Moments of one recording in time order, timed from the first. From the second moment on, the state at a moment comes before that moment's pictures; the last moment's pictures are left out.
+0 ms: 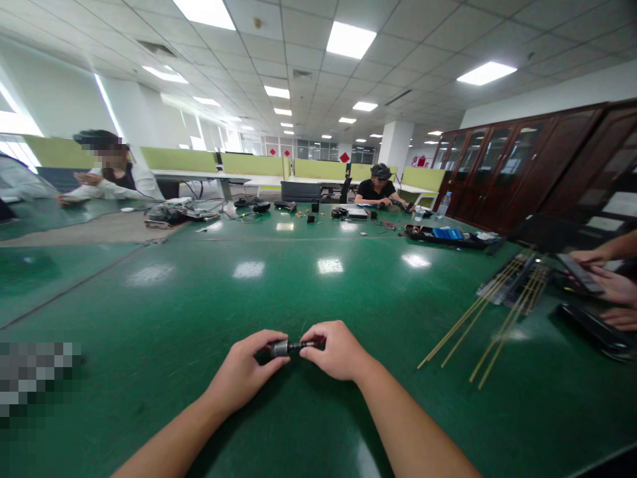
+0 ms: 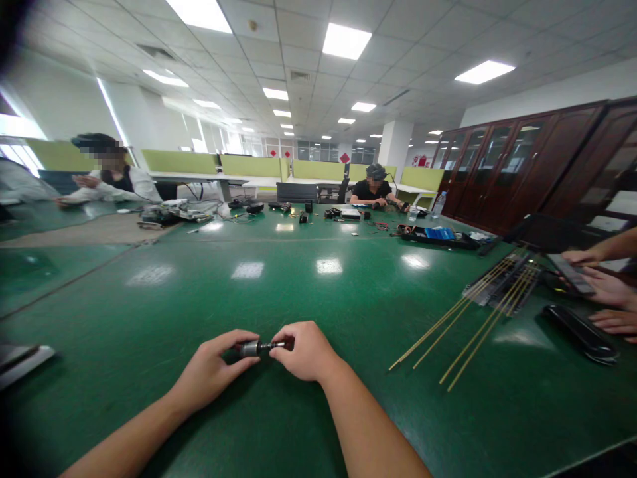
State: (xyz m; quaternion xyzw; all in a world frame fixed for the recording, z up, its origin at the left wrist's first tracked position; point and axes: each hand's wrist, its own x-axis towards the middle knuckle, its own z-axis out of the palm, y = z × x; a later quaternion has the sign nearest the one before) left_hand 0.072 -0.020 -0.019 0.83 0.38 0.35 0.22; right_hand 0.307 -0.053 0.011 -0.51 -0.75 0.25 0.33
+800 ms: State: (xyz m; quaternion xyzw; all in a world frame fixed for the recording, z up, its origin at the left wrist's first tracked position) left_hand 0.069 -0.019 -0.020 0.83 0.38 0.35 0.23; right_hand 0.310 -0.050 0.004 -0.50 -0.76 0.25 0.34
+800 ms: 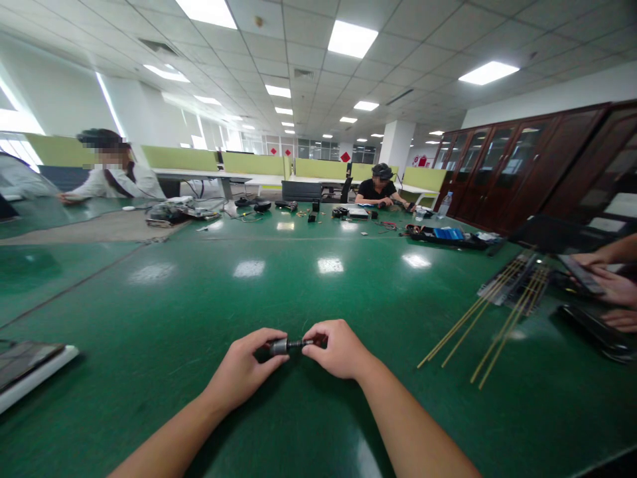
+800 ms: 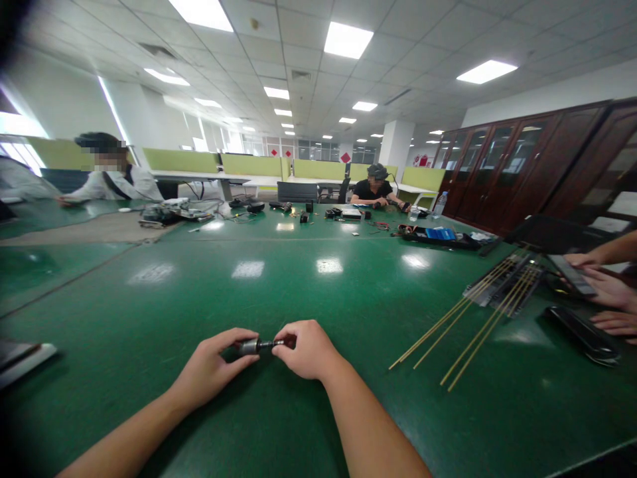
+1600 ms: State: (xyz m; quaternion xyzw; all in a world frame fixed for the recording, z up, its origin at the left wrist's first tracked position) left_hand 0.067 -0.017 -0.019 0.83 0.38 0.35 0.23; right_hand 0.314 -0.049 0.007 -0.50 -0.76 0.25 0.34
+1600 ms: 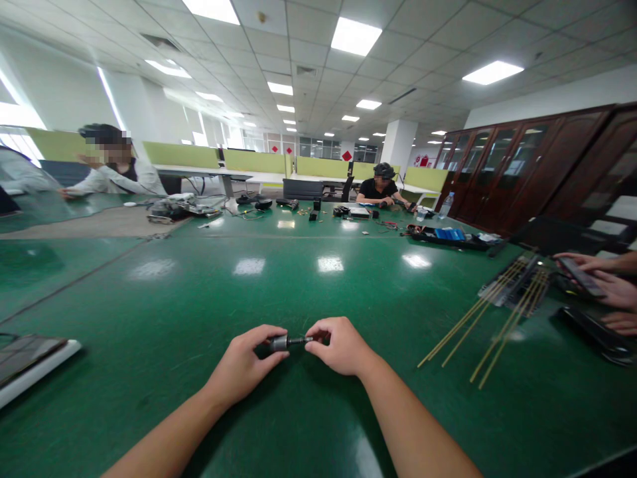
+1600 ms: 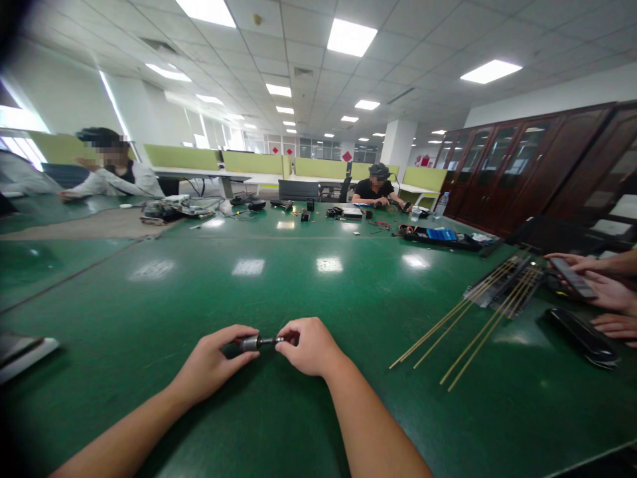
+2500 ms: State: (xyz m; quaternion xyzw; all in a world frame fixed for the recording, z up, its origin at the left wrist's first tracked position) left_hand 0.066 -0.017 -0.015 0.83 0.38 0.35 0.22; right_hand 0.313 -0.049 0.008 -0.51 -0.75 0.25 0.33
